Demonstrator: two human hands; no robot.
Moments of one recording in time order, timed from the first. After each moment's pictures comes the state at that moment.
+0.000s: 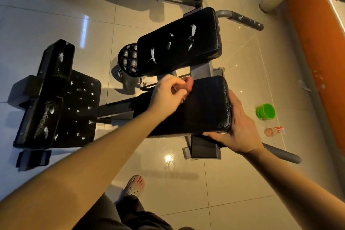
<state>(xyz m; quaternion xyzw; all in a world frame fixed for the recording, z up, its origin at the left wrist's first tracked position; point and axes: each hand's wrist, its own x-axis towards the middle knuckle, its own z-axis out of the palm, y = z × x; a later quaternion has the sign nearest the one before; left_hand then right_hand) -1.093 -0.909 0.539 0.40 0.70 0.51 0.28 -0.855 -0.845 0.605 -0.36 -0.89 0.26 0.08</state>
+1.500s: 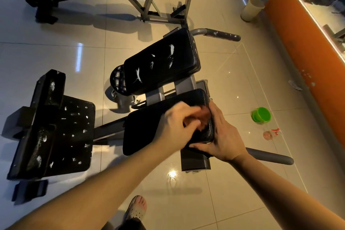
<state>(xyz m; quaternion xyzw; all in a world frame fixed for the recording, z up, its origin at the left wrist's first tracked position) -1.030 -0.928 0.594 0.52 0.65 0.46 0.29 -0.850 -0.846 0.606 -0.37 -0.89 0.25 0.07</state>
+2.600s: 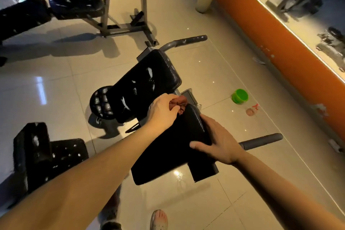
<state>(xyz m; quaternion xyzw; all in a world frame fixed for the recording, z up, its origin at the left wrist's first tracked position) -1.115 -0.828 0.603 0.57 0.68 0.31 0.35 -0.884 -0.863 0.636 -0.49 -0.81 0.32 0.07</state>
